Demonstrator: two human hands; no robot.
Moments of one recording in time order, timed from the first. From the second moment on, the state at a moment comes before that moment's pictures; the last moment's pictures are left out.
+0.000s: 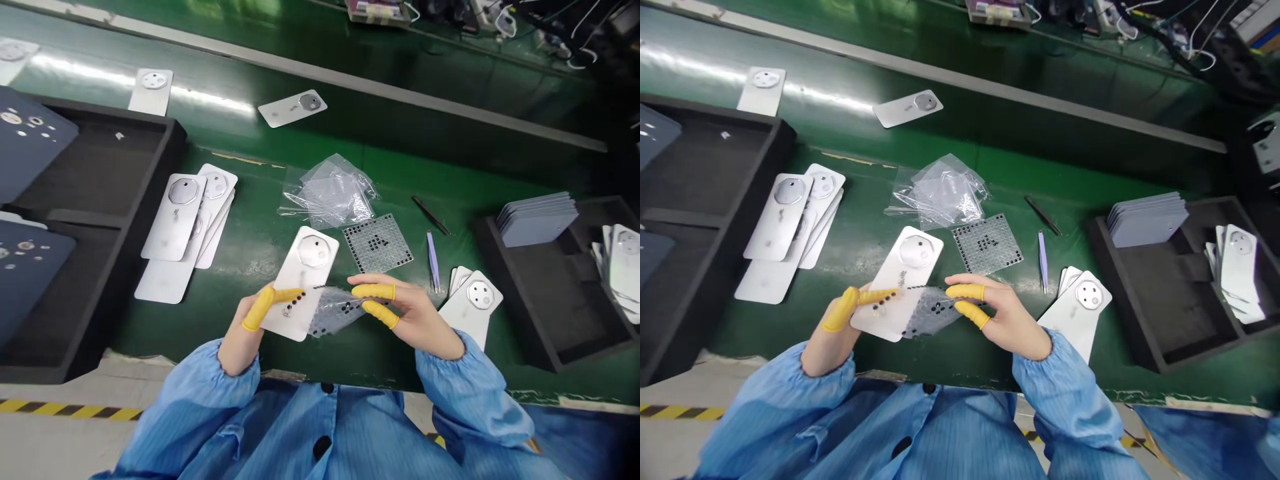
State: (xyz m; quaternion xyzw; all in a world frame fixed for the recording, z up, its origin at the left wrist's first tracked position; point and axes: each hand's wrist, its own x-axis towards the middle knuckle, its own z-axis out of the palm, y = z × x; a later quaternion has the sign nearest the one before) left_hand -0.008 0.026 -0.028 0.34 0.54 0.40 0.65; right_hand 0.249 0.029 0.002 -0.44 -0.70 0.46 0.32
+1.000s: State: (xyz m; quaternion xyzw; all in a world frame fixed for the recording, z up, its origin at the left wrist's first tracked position) left_hand 0.002 0.001 -0.048 0.51 0.58 0.37 0.51; right_hand 0.168 0.027 -0.048 -0.34 -0.87 0.20 0.30
